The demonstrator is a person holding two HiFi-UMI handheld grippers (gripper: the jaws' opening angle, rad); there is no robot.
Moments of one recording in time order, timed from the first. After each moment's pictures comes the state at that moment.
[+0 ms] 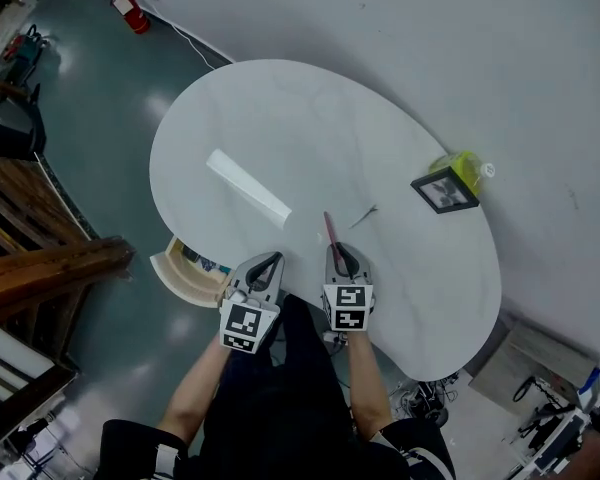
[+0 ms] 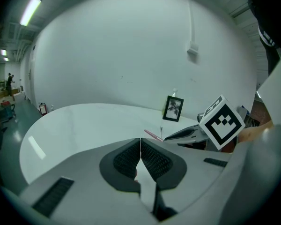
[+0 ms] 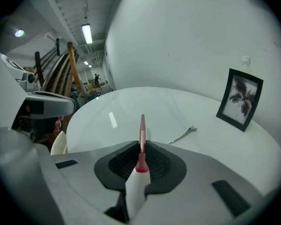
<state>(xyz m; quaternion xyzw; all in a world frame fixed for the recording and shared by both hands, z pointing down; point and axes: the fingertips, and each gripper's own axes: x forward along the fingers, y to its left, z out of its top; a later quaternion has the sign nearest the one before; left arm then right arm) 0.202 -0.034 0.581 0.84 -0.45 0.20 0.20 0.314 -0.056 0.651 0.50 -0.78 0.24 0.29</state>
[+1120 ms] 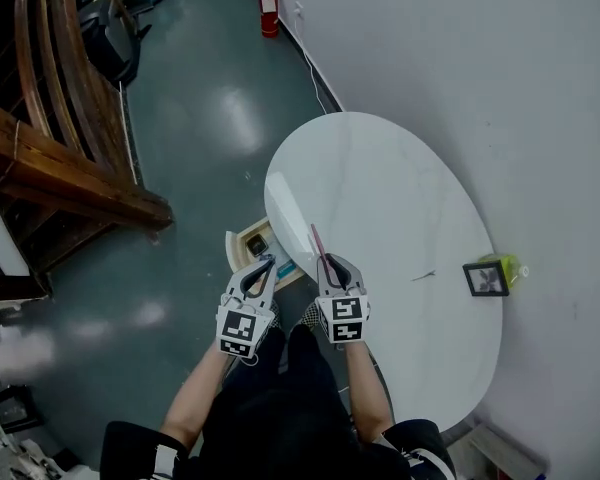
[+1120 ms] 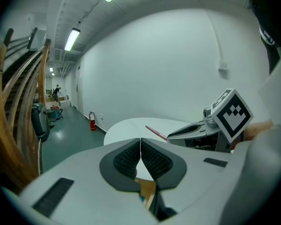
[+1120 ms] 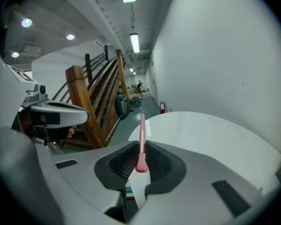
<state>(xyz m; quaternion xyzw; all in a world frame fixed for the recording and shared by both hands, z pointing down) -0.012 0.053 0.496 0.72 -0.66 0.15 0.18 0.069 -0.012 0.542 0.28 -0.91 0.14 0.26</state>
